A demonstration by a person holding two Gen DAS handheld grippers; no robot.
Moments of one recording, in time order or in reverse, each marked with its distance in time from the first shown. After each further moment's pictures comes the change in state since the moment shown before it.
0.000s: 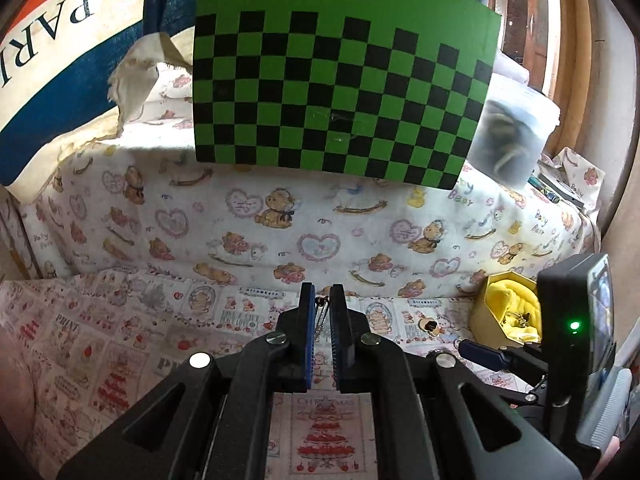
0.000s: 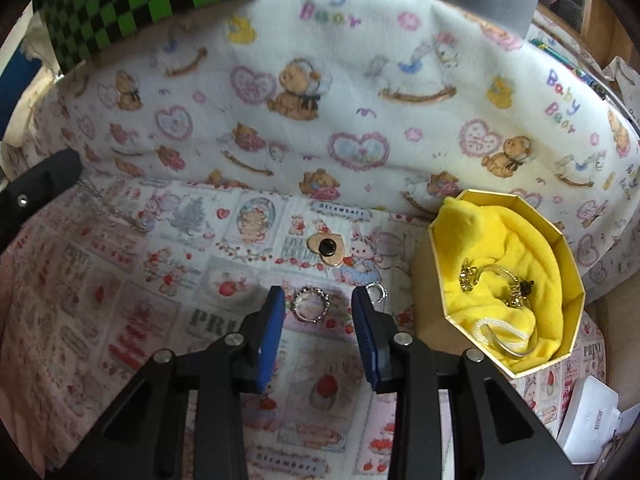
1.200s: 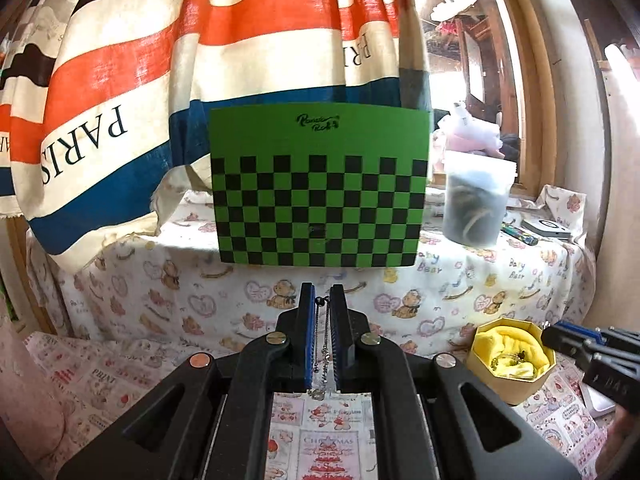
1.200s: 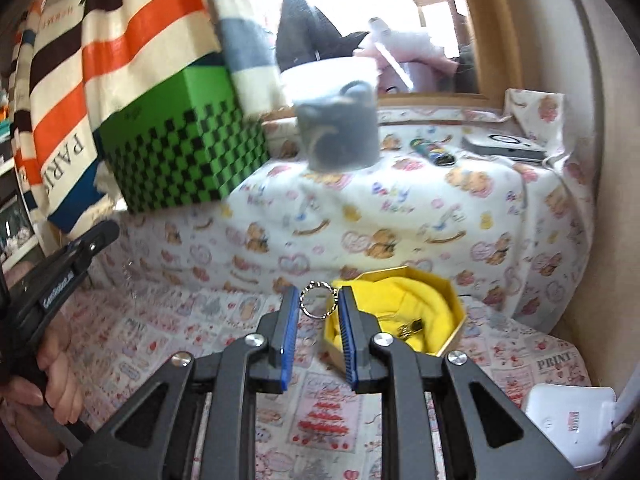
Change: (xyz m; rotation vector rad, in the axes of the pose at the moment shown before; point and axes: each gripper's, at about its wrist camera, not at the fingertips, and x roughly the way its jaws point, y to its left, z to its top) left arm -0.059 -0.028 -0.003 0.093 -0.334 0.077; right arm -0.111 -0.085 -0.049 0.134 -0.478 0.118
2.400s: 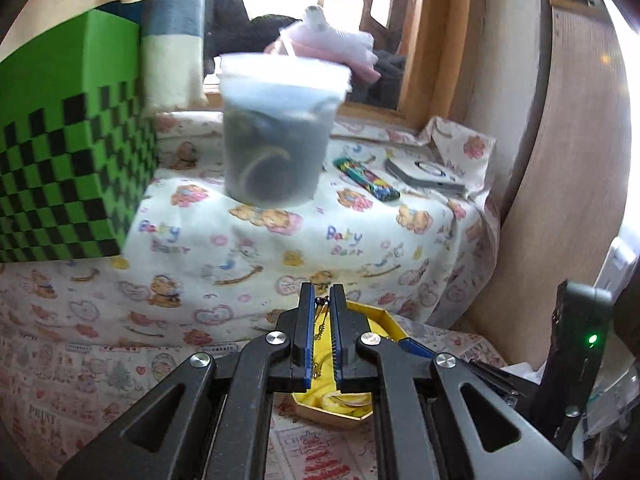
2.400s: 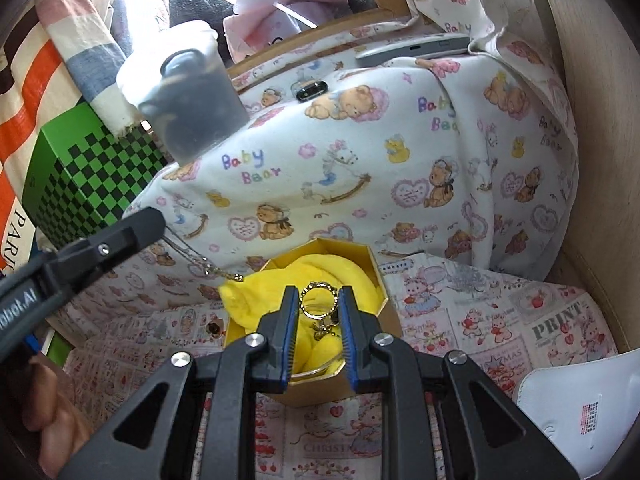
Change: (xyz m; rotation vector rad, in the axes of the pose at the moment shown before) left arm 0.064 -0.159 0.012 0.042 0.321 -0.395; right arm 0.040 -0.090 -0.011 0.290 0.122 -0.030
